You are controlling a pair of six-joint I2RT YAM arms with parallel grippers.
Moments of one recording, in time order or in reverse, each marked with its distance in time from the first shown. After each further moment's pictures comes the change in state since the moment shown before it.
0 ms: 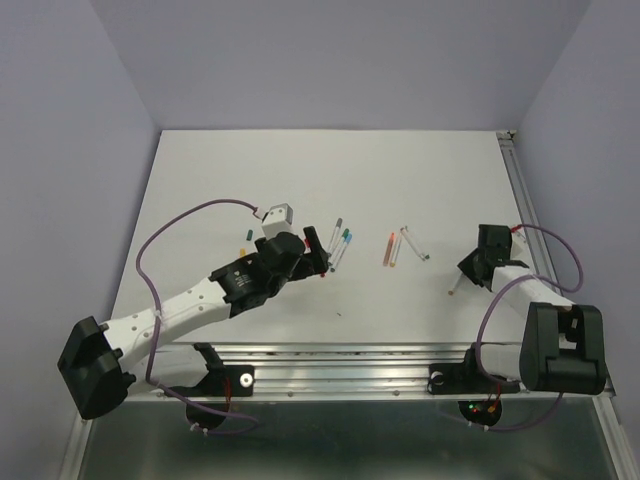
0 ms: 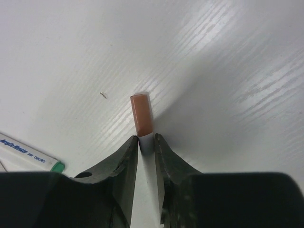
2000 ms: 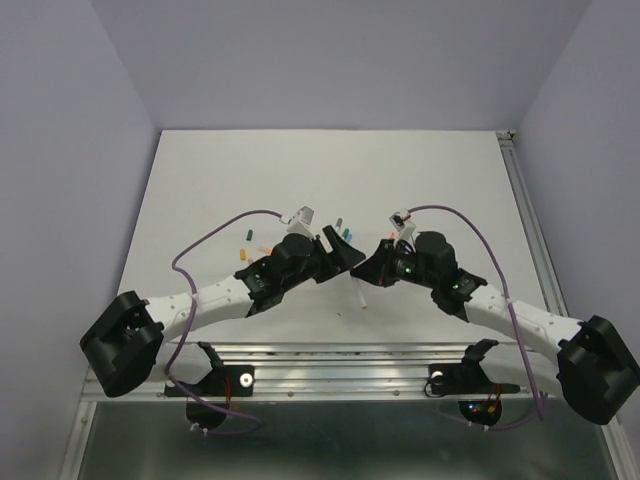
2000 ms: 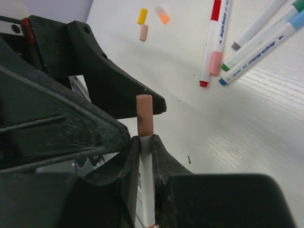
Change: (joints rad) left arm 0.012 0.174 -0.119 0.553 0.367 -0.265; right arm 0.740 -0.162 -0.016 0.450 -0.555 -0.021
